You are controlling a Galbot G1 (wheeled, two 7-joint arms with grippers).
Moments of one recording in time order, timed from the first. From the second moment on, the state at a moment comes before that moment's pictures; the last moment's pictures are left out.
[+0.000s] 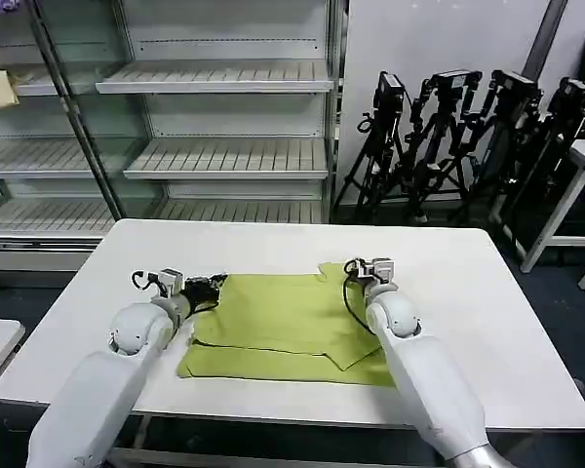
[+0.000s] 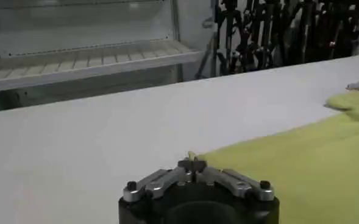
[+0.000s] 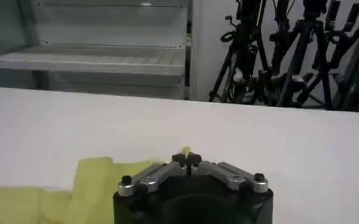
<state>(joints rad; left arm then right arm) 0.69 -1.04 -0.16 -1.48 -0.52 0.57 0.12 -0.61 1.33 0.16 1.34 0.41 -0.53 0.19</state>
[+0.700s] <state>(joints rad) 0.95 -0.98 -0.32 -1.80 -0.56 0.55 0.08 -0.87 1.20 0.25 1.76 0.45 -0.50 0.16</state>
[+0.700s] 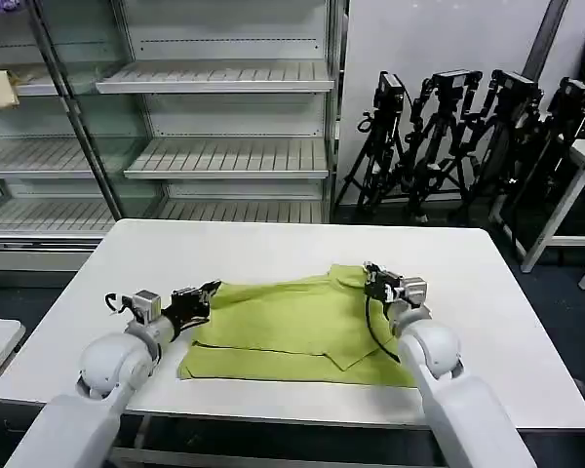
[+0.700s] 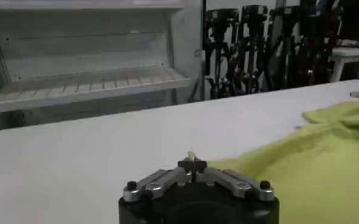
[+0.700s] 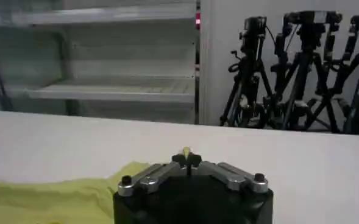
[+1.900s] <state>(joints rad) 1.17 -0.97 -0.40 -1.97 -0.53 0.54 0.08 -1.19 1.13 0.36 2.05 0.38 -0.46 0.15</state>
